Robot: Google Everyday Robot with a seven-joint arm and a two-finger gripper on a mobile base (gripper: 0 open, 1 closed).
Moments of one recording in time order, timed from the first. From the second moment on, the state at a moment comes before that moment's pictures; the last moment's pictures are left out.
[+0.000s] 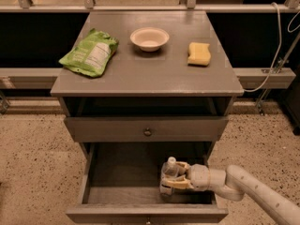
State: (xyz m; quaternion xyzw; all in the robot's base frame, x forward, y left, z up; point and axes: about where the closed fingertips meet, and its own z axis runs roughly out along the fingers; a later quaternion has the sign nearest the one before) arm 0.495 -0.079 0.486 -0.42 0.54 0.50 0.53
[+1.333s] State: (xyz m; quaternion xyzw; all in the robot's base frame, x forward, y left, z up) arm 0.492 -0.077 0.472 -0.43 0.54 0.48 0.54
